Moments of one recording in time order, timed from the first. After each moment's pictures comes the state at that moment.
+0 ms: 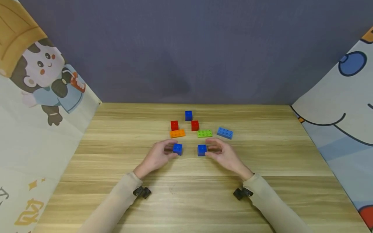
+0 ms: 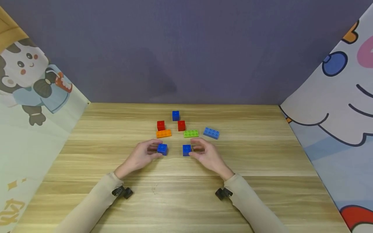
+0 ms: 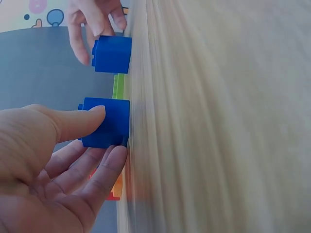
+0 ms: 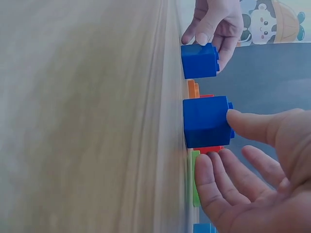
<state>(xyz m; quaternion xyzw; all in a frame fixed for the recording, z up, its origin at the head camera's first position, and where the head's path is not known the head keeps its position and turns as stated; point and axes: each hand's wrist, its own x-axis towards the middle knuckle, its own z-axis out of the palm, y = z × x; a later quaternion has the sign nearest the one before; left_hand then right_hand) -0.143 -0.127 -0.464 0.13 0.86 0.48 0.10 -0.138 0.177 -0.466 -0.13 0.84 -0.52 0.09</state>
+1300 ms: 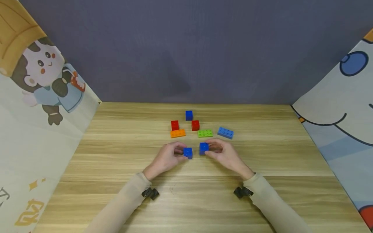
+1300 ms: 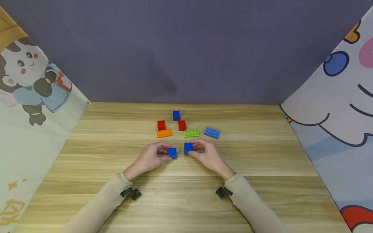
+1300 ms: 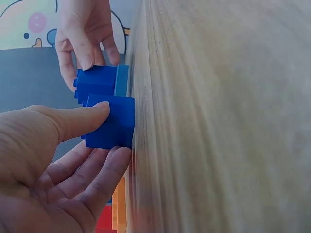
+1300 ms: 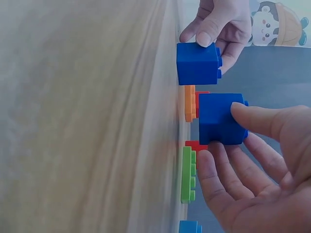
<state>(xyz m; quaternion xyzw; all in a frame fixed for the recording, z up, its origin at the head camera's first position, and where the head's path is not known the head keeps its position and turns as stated) -0.137 -0.096 -0.463 0.14 0.87 0.46 0.10 -0.139 0.173 -0.459 -0.11 0.87 -0.48 0.08</state>
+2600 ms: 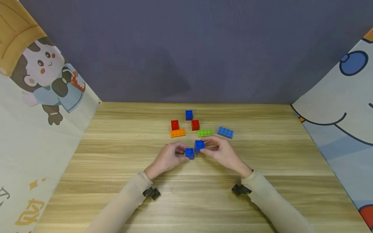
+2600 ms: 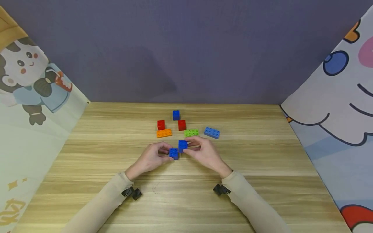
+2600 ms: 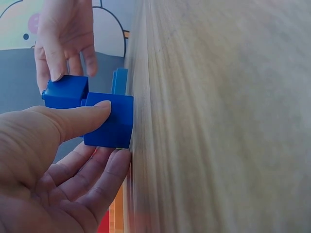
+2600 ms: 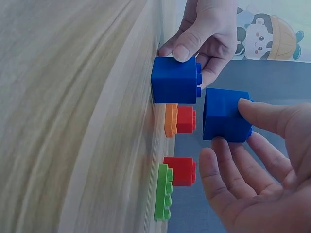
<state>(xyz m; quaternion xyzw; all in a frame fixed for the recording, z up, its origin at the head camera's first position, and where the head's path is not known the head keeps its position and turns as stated) -0.138 -0.093 -0.465 0.13 0.87 0.46 0.11 -0.139 0.159 -0.439 -0.15 0.85 -0.50 0.08</state>
